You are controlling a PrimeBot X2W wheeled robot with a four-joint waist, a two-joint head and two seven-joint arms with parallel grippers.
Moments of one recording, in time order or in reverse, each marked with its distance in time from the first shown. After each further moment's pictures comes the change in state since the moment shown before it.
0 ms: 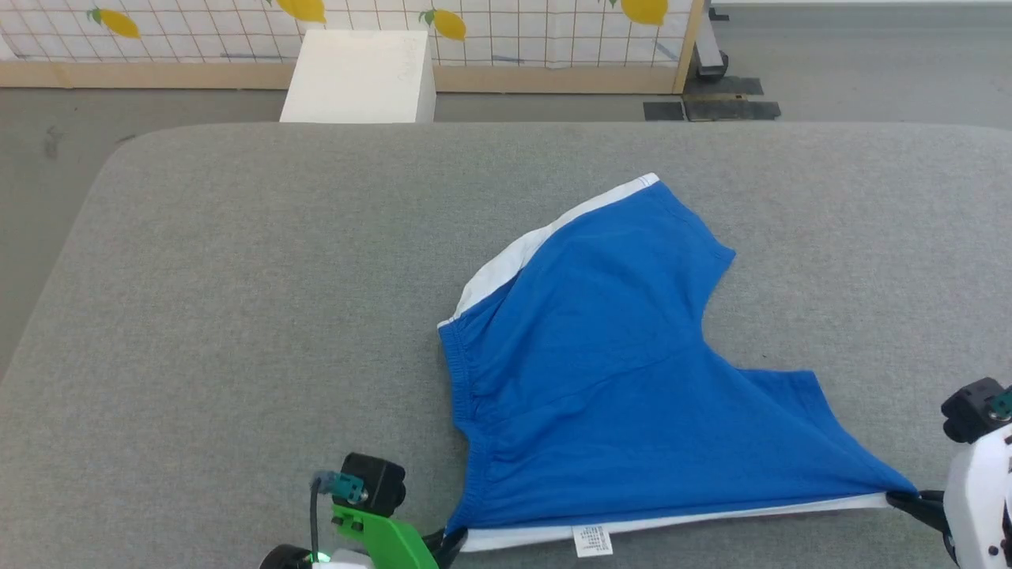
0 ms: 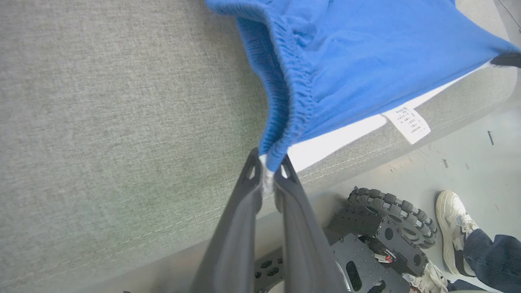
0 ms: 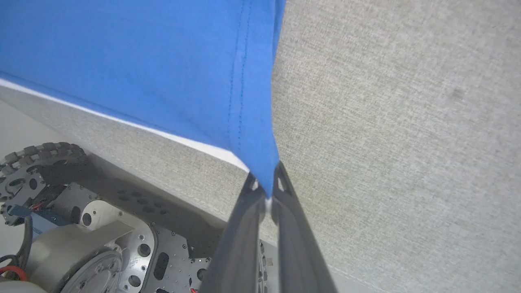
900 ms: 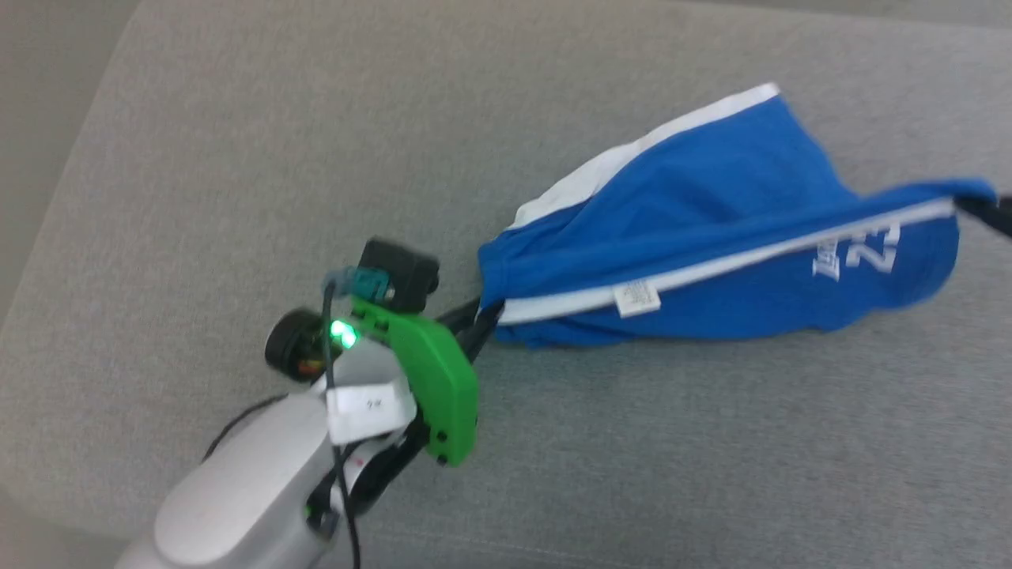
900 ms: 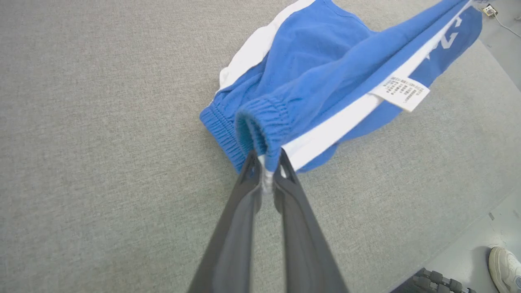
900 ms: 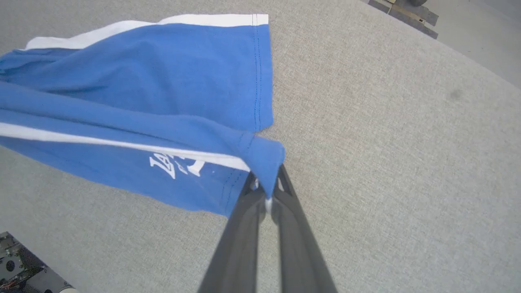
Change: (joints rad) left arm -0.384 -0.034 0.031 -0.118 0.109 -0.024 0.076; right arm -0.310 0.046 -0.449 -0.161 -0.154 -0.011 0.345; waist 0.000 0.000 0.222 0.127
